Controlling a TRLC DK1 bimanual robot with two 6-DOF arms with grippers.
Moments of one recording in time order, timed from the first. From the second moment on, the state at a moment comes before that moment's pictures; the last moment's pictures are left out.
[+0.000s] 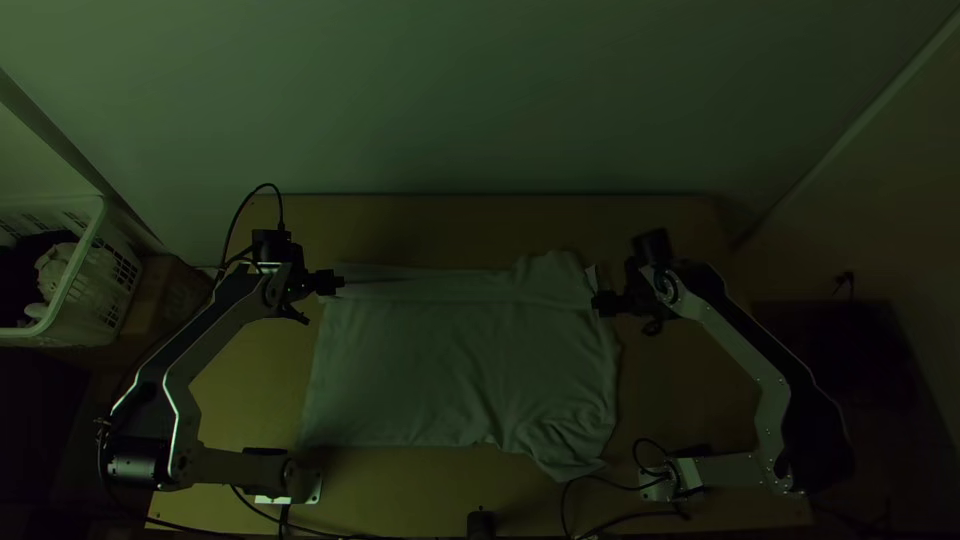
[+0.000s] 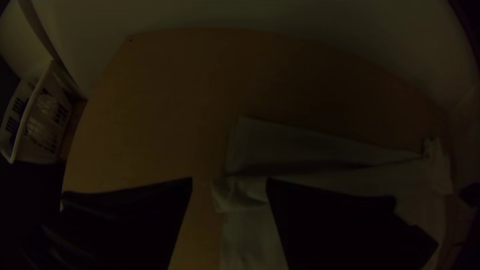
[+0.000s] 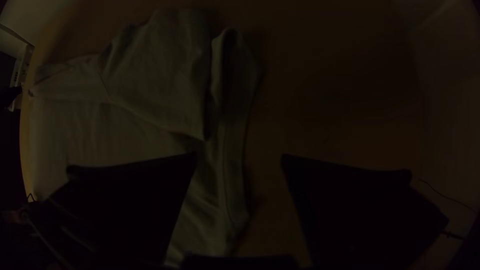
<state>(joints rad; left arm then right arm) 0.00 1.45 1.03 -0.42 -0.09 -0.10 0.26 1.48 1.10 -0.79 0.01 0.17</state>
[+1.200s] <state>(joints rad) 0.04 0.97 0.96 -1.20 0.07 0.05 0.69 1.04 0.73 -1.20 -0.04 0.57</state>
